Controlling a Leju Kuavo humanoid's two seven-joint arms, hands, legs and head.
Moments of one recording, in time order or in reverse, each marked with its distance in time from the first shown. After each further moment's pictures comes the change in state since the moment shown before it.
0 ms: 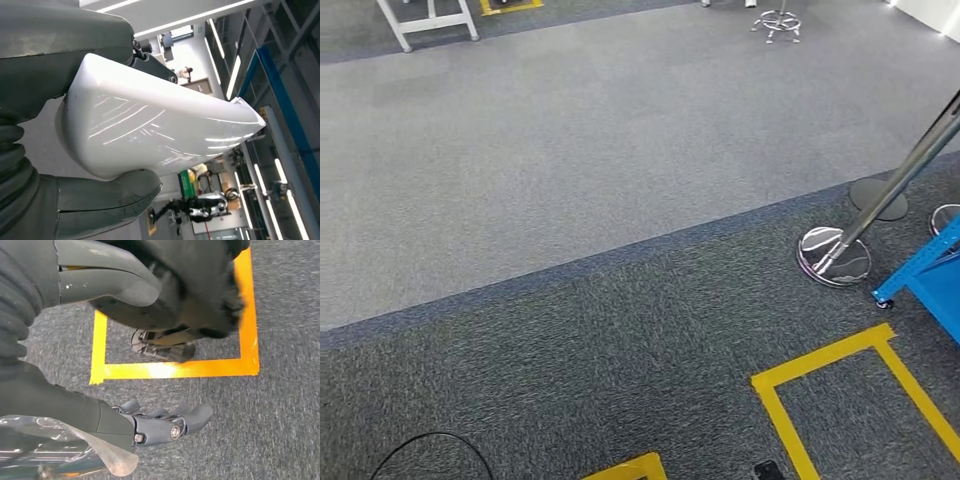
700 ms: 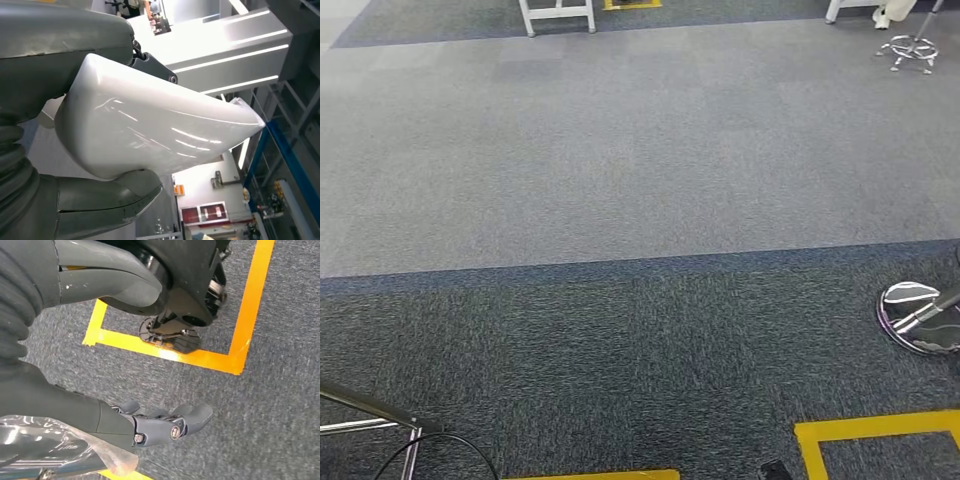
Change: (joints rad) left arm -0.008 -0.011 0.014 0.000 0.020 0.027 -0.006; right arm 0.005 -0.031 0.064 0.002 -0.060 -0.040 0.012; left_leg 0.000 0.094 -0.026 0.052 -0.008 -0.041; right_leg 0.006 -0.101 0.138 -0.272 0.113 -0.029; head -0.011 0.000
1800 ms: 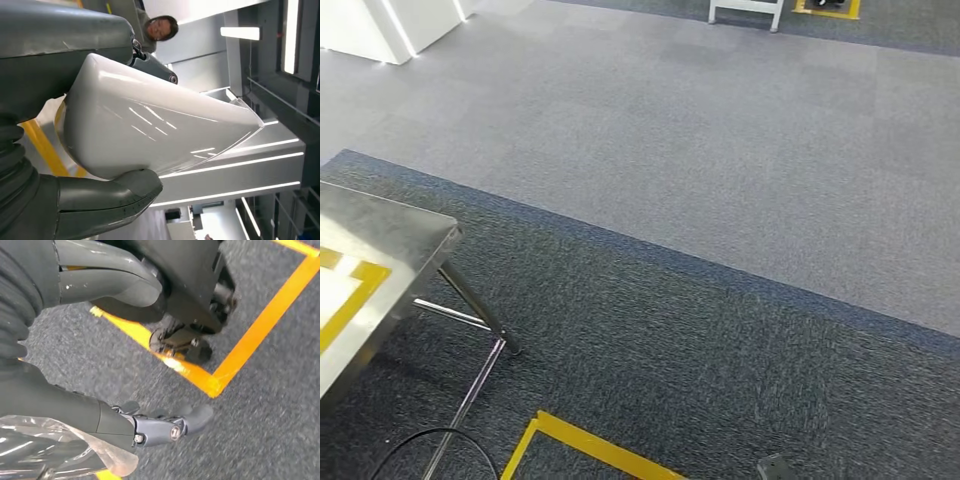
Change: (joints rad) left arm -0.003 -0.005 0.012 -0.001 0.015 -0.001 -0.005; right arm -0.020 -0.070 0.170 0.001 -0.167 -0.104 0.010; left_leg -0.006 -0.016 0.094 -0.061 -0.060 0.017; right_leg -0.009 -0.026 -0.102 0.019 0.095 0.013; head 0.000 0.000
